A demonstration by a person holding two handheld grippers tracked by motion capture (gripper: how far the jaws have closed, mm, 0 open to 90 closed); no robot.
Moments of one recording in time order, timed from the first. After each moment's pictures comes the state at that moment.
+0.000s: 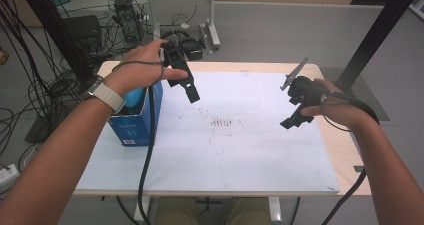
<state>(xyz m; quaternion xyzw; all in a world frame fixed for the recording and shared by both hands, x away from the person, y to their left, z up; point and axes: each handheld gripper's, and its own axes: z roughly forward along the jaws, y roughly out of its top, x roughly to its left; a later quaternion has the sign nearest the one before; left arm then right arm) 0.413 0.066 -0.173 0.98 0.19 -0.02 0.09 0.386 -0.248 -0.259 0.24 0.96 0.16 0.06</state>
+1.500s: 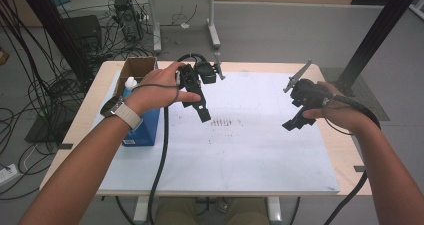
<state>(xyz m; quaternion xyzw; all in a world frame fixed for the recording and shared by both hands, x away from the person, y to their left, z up) 0.402 0.045 -0.217 0.98 0.16 -0.04 0.10 0.385 -0.256 -0.266 0.25 0.95 0.16 0.06</state>
